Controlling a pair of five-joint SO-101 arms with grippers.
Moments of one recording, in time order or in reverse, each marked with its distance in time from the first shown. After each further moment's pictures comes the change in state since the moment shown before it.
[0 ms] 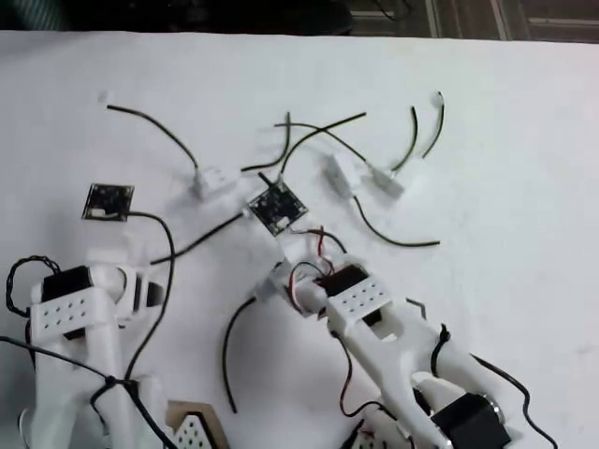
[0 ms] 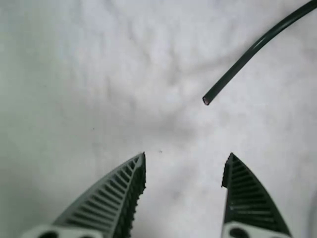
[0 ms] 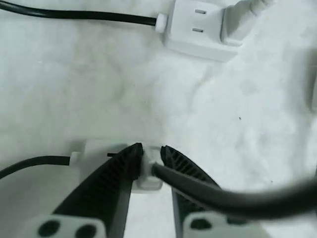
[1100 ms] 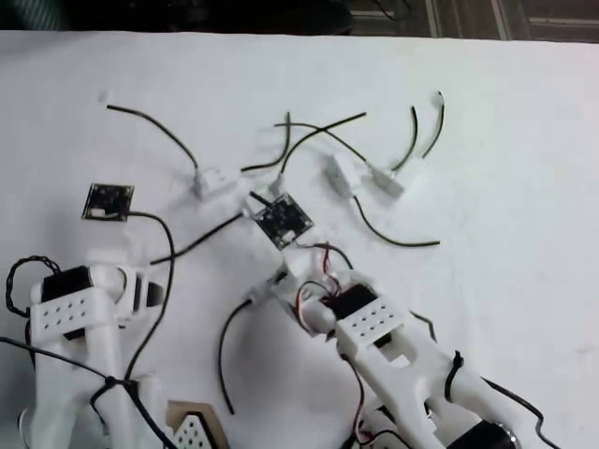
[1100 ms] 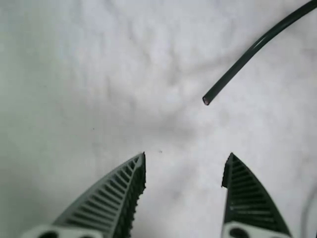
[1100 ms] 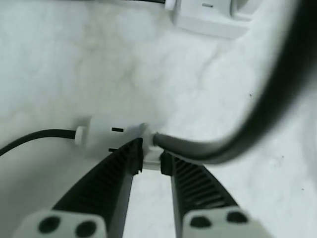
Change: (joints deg) left arm 0.0 0.0 0.0 0.0 0.0; right arm -1.8 -12.7 5.7 0.4 -3.3
